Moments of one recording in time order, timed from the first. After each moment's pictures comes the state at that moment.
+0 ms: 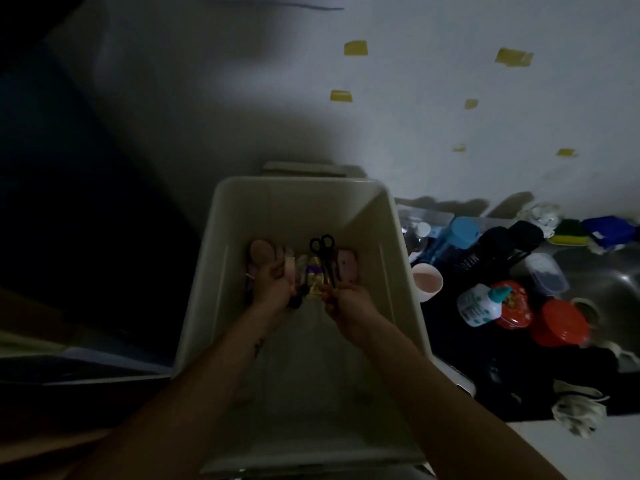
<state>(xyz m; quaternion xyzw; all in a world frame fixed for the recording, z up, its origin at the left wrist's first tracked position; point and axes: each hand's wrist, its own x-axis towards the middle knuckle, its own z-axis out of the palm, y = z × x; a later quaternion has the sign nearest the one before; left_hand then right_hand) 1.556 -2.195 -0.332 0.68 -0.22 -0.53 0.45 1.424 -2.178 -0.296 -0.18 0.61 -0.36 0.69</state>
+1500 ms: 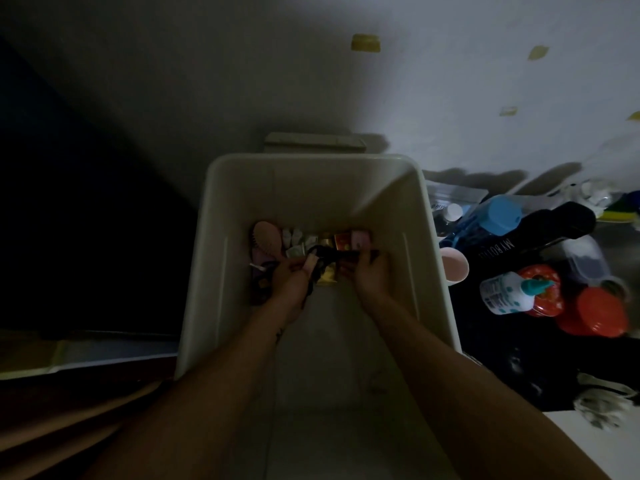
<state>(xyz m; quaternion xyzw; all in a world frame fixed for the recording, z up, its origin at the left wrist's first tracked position) 1.554 -2.224 -0.389 0.71 -0.22 -0.56 0.37 1.425 -2.245 -0.371 -0.25 0.71 -0.39 0.53</state>
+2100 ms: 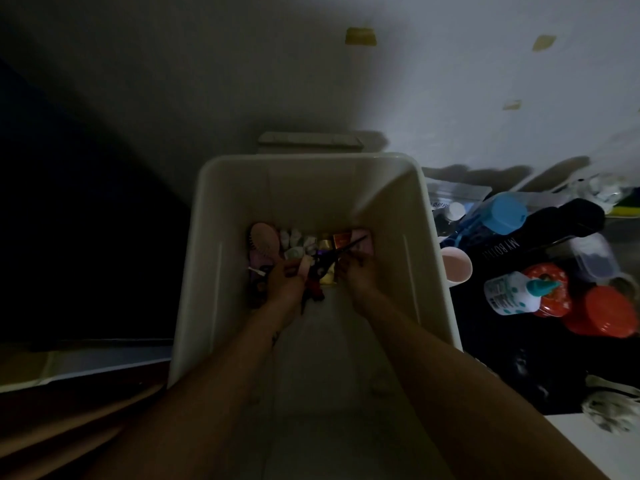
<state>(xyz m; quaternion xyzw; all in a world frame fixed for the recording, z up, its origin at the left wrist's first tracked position) 1.558 -2.225 -0.397 0.73 -0.23 -0.53 0.37 1.431 -2.259 -0.410 -0.26 0.73 -0.32 0.55</state>
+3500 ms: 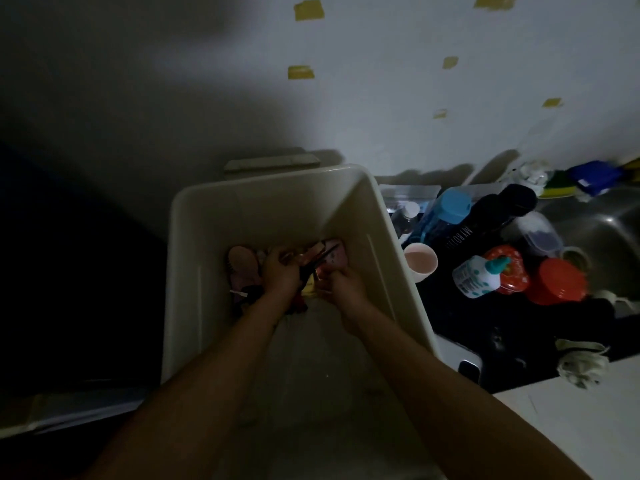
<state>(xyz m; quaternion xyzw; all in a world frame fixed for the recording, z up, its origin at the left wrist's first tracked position) 1.533 -2.260 -0.368 0.73 -0.37 -0.45 0.36 1.428 -2.216 -0.332 -0.20 0.64 -0.40 0.62</state>
